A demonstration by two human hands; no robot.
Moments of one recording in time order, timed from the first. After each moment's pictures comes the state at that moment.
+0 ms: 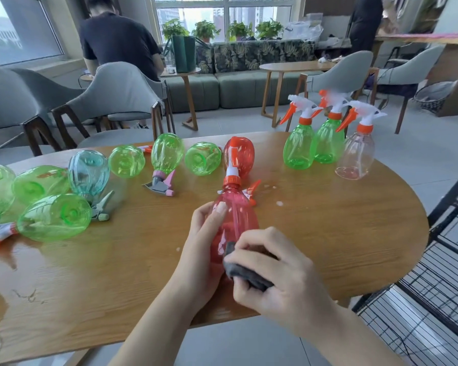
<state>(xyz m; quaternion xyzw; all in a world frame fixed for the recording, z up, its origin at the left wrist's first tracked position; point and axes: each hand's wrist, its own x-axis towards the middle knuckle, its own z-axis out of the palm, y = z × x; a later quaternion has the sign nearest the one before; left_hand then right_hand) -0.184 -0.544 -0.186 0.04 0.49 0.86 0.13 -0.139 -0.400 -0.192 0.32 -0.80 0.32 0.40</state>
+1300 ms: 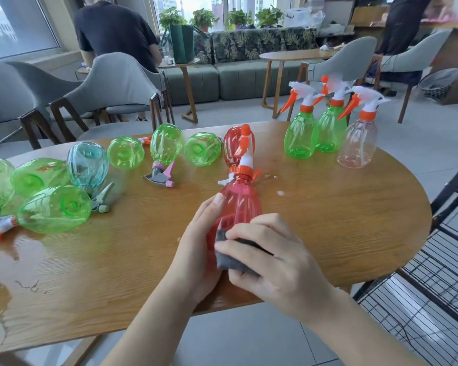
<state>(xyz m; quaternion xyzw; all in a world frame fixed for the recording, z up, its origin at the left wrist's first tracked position) -0.189 -0.554 -0.199 0.04 0.38 0.89 0.25 -0.147 -0.400 -0.198 0.35 -0.79 0.22 0.45</state>
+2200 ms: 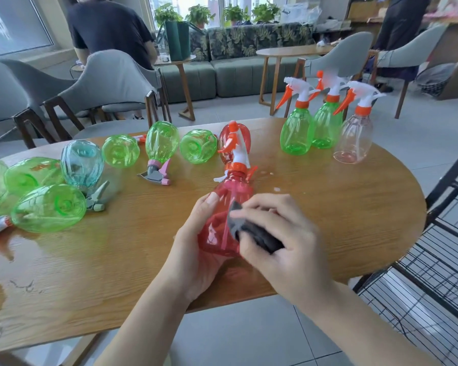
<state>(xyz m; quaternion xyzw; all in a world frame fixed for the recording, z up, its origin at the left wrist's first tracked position) -0.183 -0.553 -0.194 0.07 0.41 0.89 0.20 -0.144 -0.397 -0.187 0.24 -0.78 0.39 0.42</state>
